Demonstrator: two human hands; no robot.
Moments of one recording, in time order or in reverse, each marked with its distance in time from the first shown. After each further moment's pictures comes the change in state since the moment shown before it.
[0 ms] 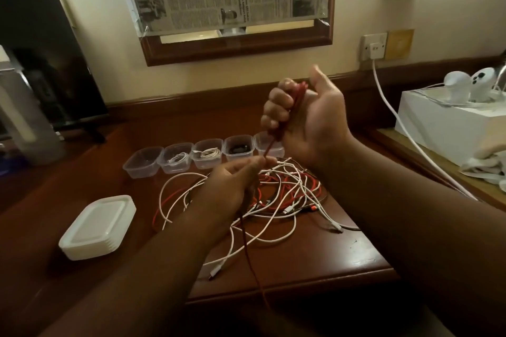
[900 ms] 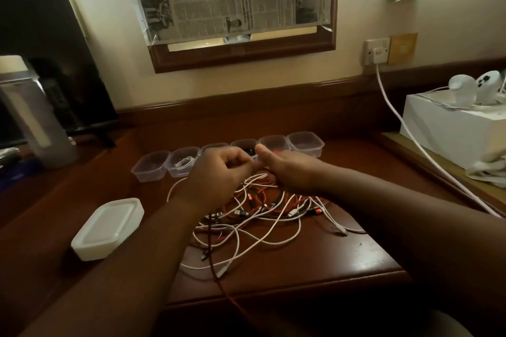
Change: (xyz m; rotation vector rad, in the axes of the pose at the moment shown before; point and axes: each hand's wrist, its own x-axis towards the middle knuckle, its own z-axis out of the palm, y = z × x) left_hand 0.005 0.022 -0.027 0.623 0.079 0.363; right_hand -0.015 0.024 -0.023 -1.523 -0.045 0.432
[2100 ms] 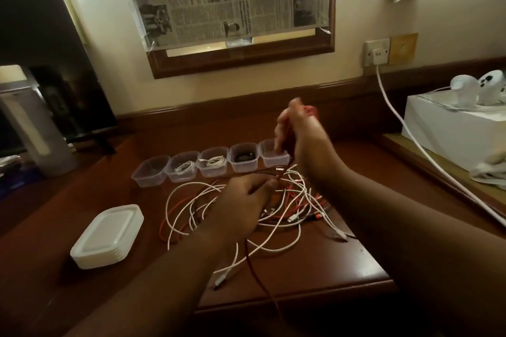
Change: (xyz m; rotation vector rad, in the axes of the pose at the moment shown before) left_hand -0.015 0.008 0.042 -0.211 -0.114 -0.199; right_hand 0.003 0.000 -0.013 0.856 0.446 -0.359
